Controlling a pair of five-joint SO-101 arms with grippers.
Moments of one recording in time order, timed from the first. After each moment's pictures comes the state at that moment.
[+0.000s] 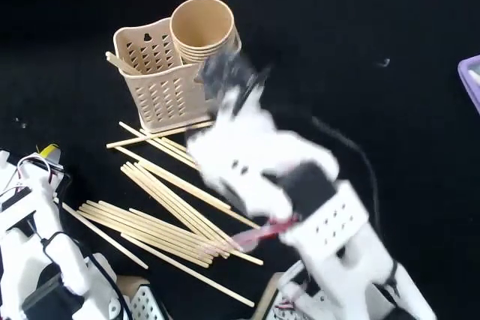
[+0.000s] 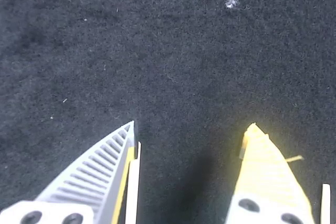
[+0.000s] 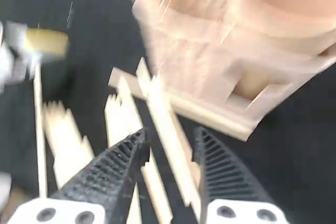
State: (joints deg) left arm -44.7 -28.7 68.2 19.6 23.1; right arm -41.7 -46.4 34.0 66.9 0.2
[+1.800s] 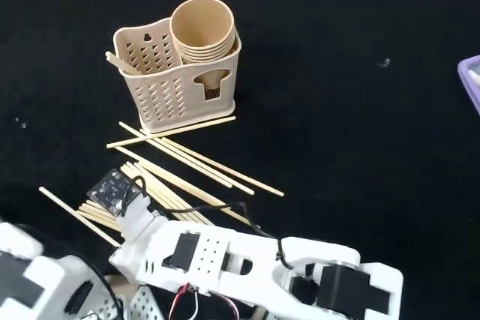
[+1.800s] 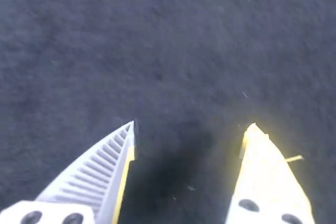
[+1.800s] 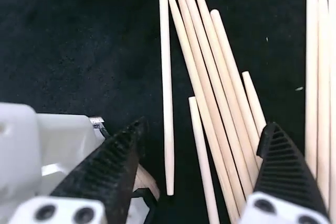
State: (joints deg) left arm -68.4 -10.2 54.1 20.5 31.7; right arm -73.5 -13.7 53.2 24.0 -22.6
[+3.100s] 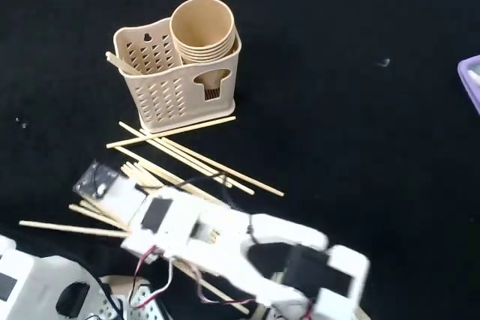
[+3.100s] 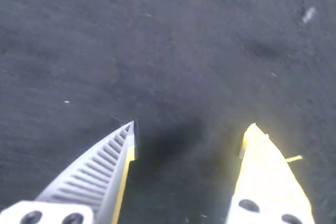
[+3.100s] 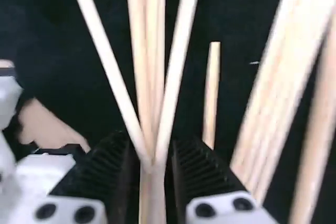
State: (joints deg) left arm -76.6 -1.4 33.0 41.6 33.0; right arm -65.3 -1.2 33.0 52.9 -6.1
